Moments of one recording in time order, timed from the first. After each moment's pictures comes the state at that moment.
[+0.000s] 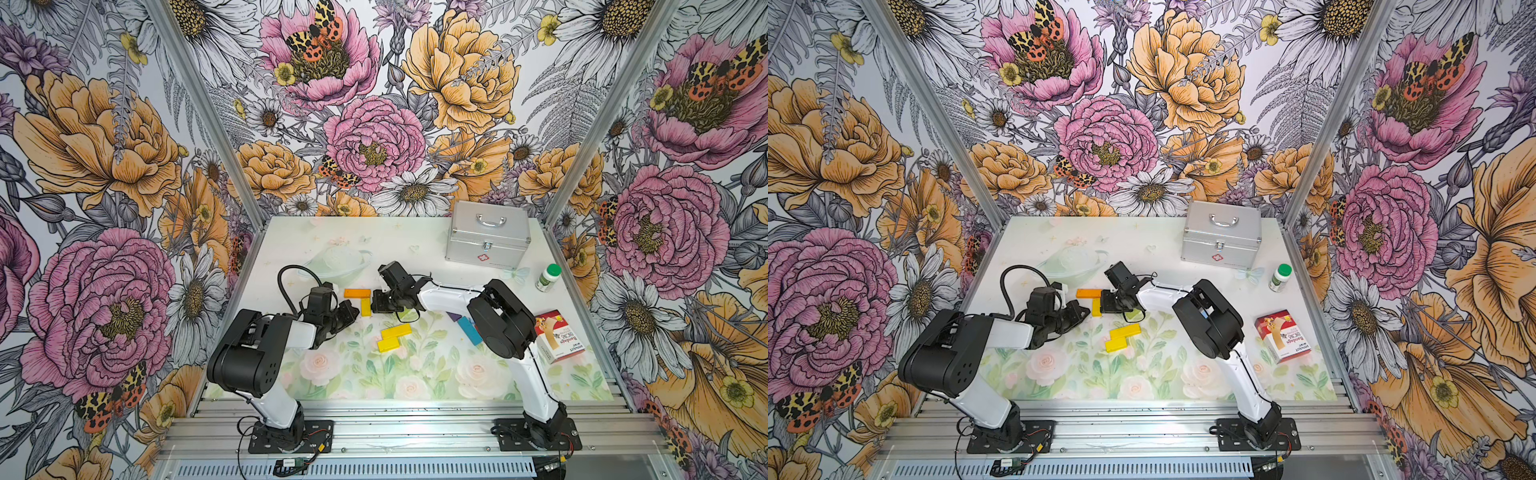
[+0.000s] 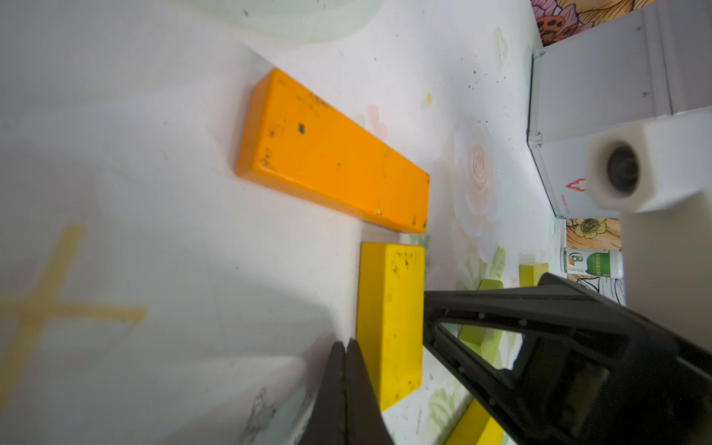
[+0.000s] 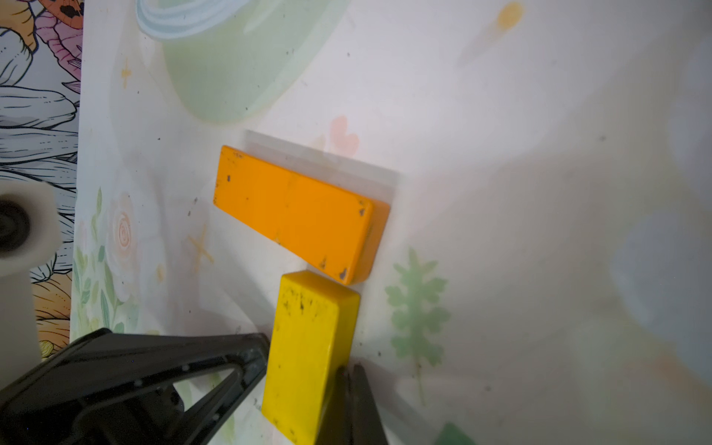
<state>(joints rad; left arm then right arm) -0.21 1.65 0.49 0.37 0.38 -0.76 0.77 2.23 1.53 -0.23 -0.30 0.67</state>
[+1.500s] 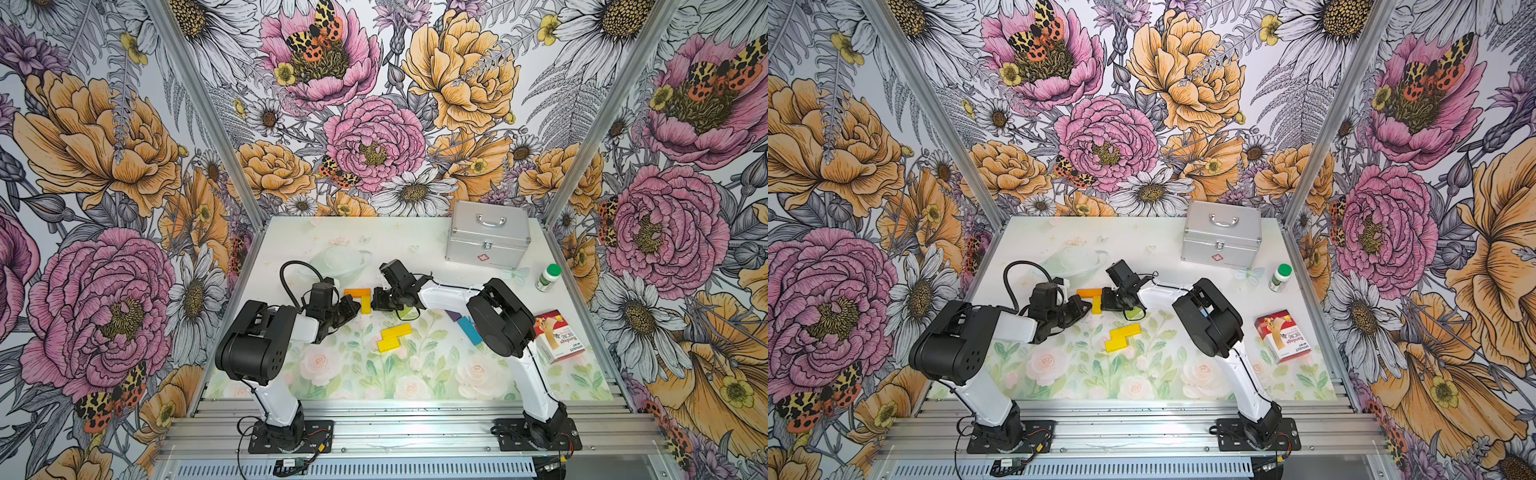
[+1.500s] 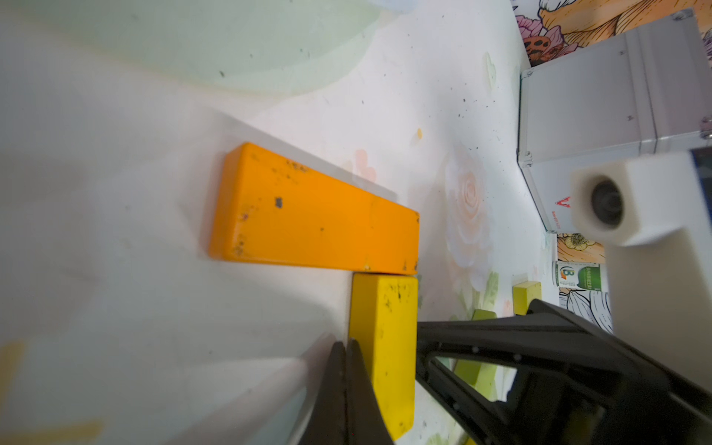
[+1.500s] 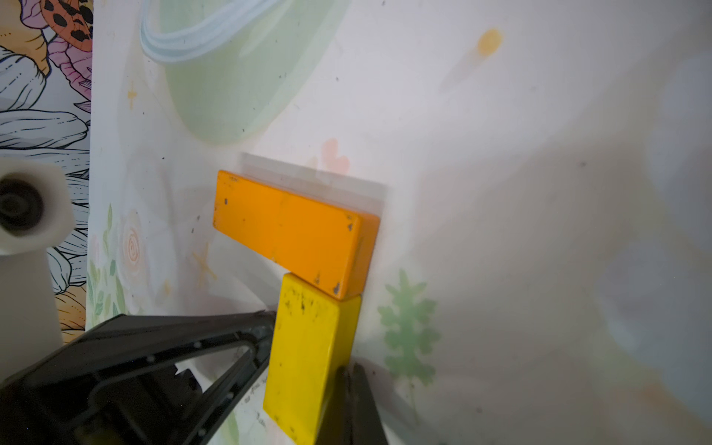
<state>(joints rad) -0.21 1.73 0.54 0.43 0.39 -0.77 0.75 2.24 1.54 -0.21 -0.31 0.69</state>
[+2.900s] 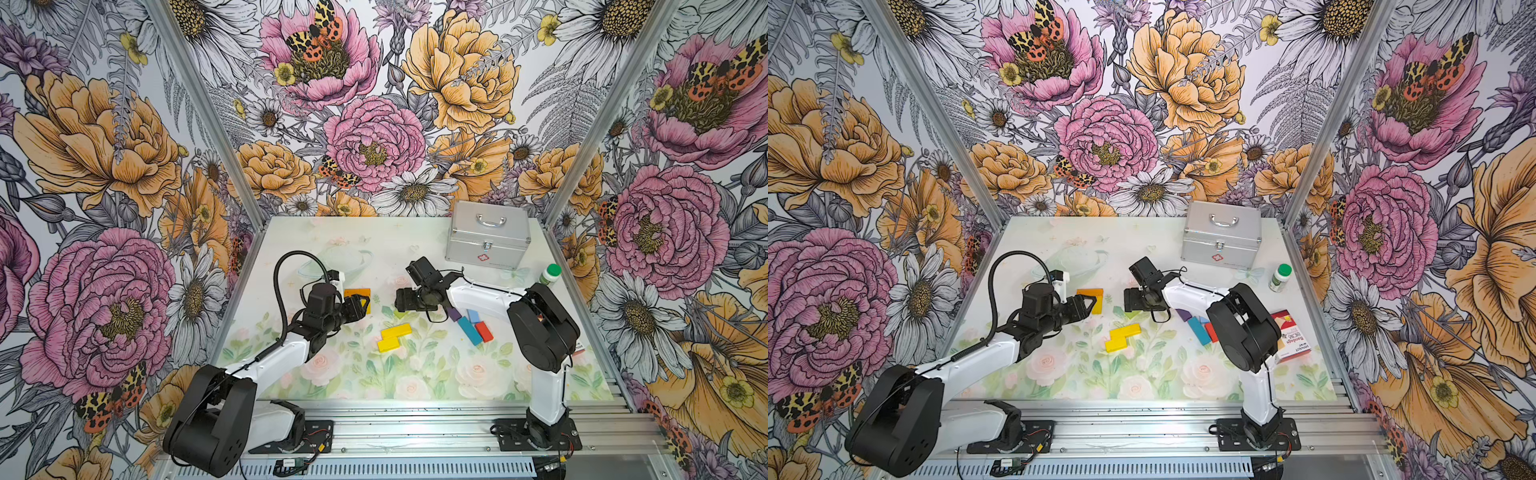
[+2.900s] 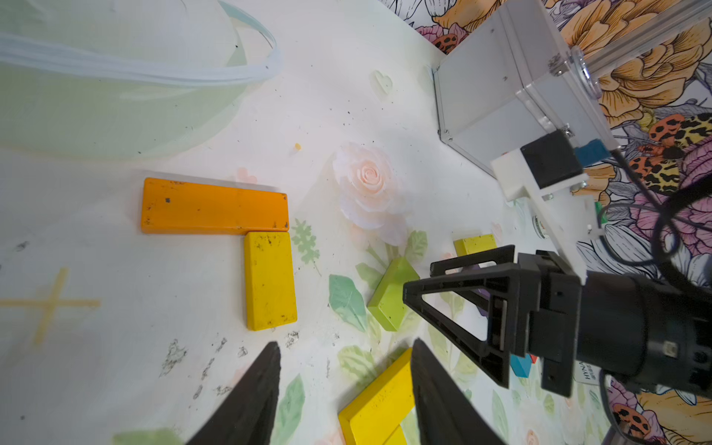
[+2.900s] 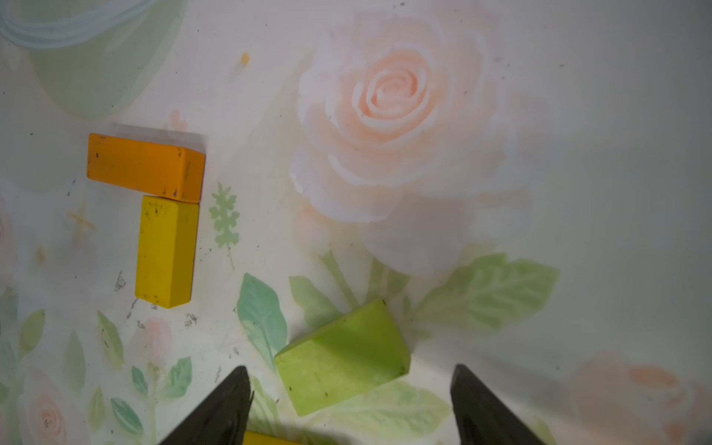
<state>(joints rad) -0.35 1.25 0.51 0.11 0.22 -0.61 0.68 1.95 1.31 -0.43 -0.10 0.52</state>
